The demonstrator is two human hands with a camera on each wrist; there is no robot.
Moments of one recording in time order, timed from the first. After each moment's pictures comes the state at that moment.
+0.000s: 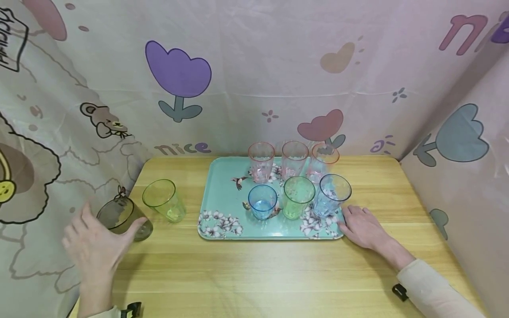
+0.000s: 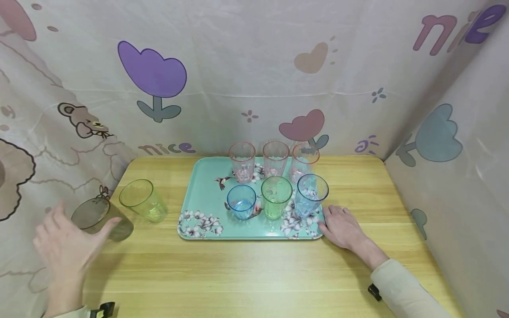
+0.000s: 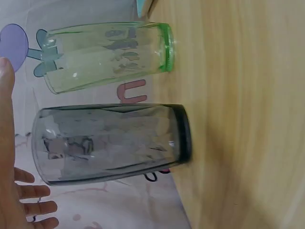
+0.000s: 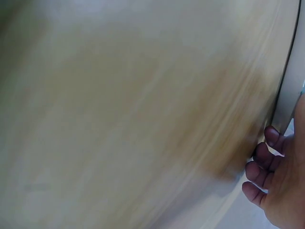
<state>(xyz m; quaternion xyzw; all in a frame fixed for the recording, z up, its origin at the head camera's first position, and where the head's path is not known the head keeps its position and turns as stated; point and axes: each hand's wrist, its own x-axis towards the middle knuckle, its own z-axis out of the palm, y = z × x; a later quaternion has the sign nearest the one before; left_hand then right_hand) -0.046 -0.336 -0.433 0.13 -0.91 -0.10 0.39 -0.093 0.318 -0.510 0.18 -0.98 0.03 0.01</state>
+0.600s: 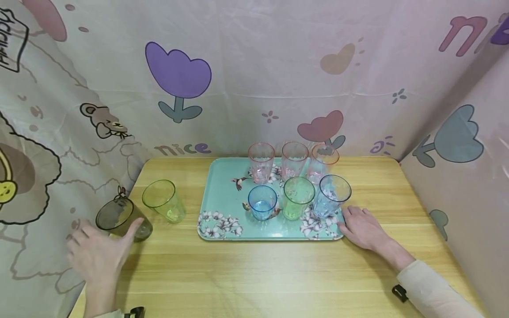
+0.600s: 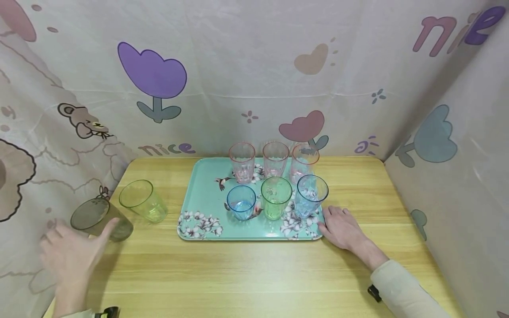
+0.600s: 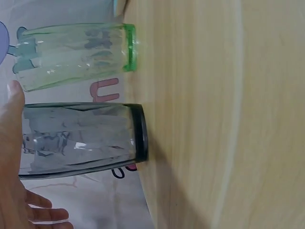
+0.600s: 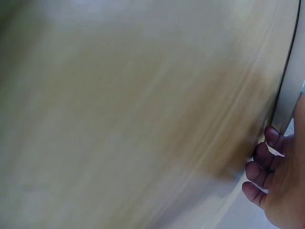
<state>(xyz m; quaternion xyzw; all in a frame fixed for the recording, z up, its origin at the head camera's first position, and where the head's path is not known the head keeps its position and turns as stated) -0.040 -0.344 -0.451 0.29 -0.93 -0.15 0.20 -0.092 0.317 -0.508 0.18 -0.98 0.03 0.00</state>
